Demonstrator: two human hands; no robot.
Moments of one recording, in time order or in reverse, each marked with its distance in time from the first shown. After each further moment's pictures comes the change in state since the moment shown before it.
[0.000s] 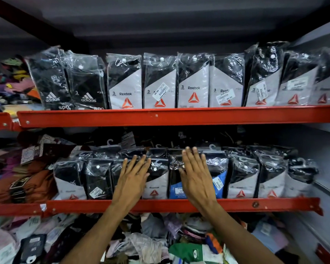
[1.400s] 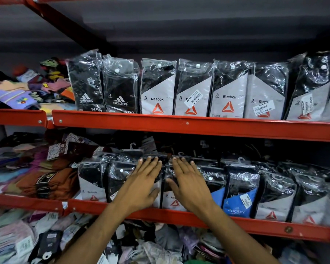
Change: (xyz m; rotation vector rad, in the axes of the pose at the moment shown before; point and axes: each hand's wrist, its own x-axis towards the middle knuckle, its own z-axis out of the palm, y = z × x) left_hand -0.004 -0.038 -0.047 -0.065 -0.059 0.157; right_hand 0.044 -0.081 0.010 0.045 -0.206 -0.160
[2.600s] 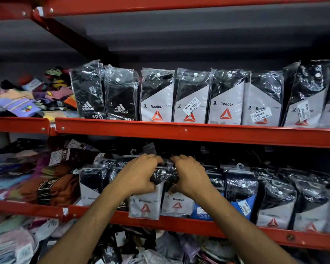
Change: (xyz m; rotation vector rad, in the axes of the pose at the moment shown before) left_hand 0.033 0.027 -0.098 -0.042 -0.203 -0.134; right_hand 0.034 -0.018 -0.064 -0.063 -0.197 0.084
